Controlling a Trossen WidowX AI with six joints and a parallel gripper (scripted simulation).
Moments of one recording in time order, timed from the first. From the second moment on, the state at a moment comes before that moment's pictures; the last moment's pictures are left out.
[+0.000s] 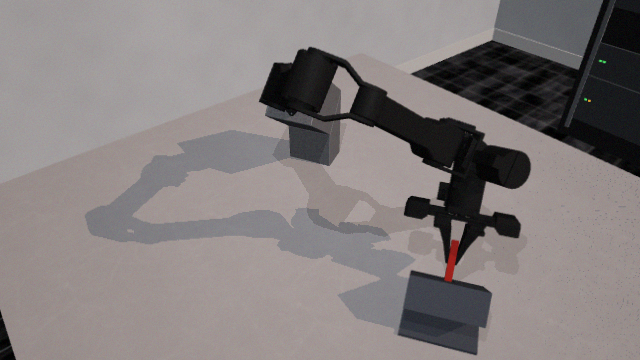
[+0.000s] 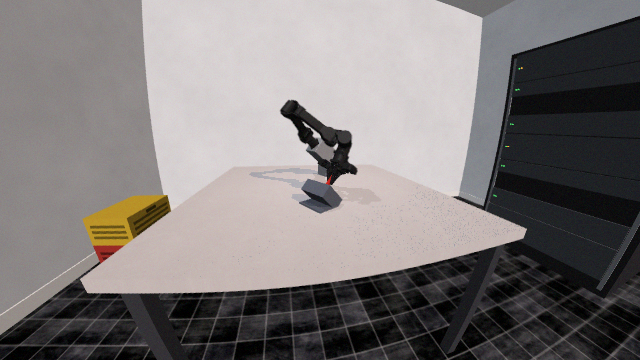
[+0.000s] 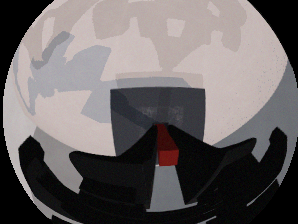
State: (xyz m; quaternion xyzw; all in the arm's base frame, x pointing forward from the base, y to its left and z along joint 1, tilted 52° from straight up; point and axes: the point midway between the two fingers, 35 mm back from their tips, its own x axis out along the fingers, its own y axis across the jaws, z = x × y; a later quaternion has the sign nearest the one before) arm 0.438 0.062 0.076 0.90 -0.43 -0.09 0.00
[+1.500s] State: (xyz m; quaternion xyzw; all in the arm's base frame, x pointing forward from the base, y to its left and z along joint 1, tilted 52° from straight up) arm 0.442 0.058 0.077 0.90 -0.43 -0.09 0.00
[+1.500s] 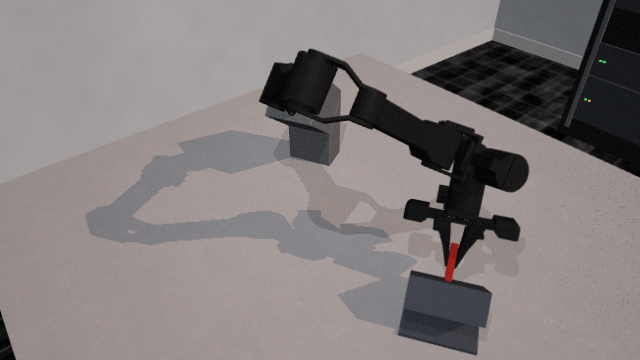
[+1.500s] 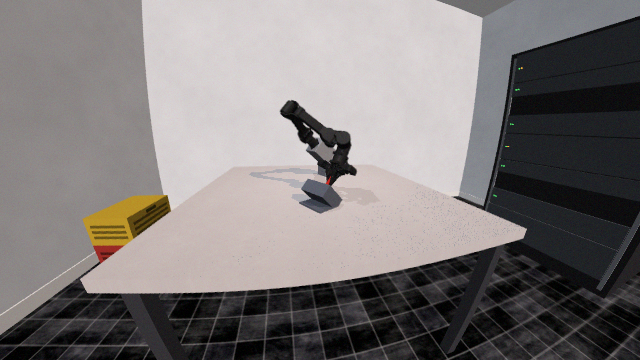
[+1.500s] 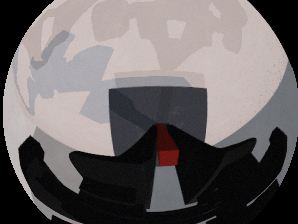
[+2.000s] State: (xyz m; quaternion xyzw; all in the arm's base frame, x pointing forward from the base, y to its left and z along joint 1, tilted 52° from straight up) arm 0.443 0.057 0.077 0.90 -0.43 -0.09 0.00
